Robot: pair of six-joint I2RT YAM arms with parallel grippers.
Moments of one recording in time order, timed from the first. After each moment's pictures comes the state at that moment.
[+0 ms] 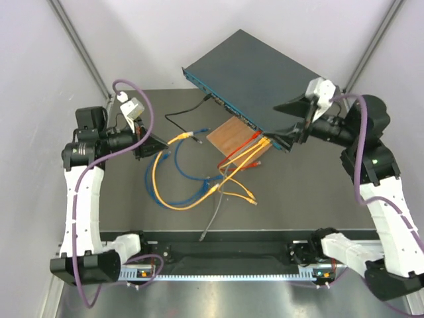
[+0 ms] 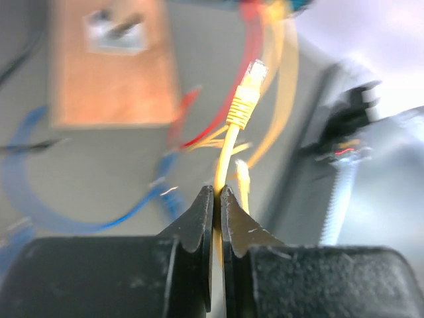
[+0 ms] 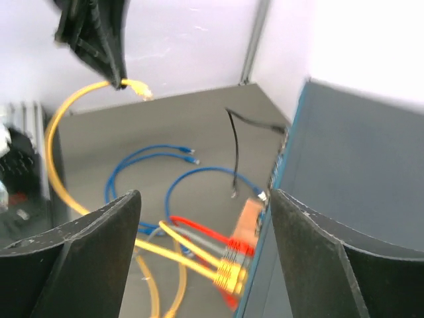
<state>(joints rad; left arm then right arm) 0.10 1.12 1.38 -0.96 1.13 0.35 0.26 1.00 1.37 -0.36 -0.85 -0.11</state>
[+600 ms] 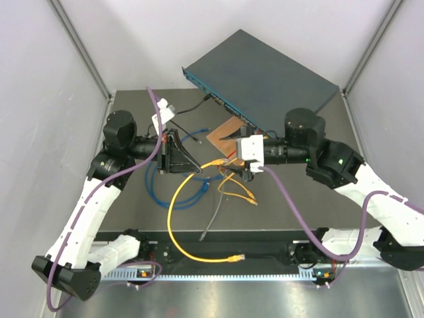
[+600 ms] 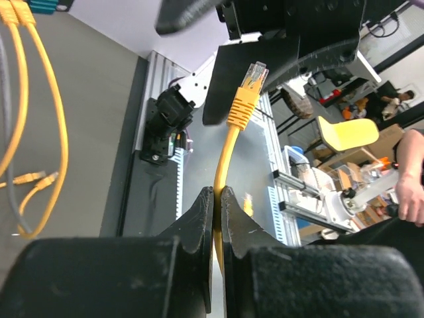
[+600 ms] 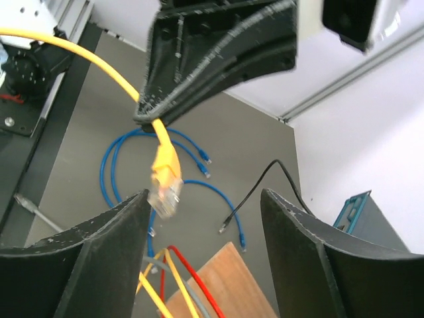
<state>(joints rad) -0.34 1.01 1.18 -0.32 1.34 -0.53 0.94 1.15 1.50 -0.57 -0.52 -0.75</state>
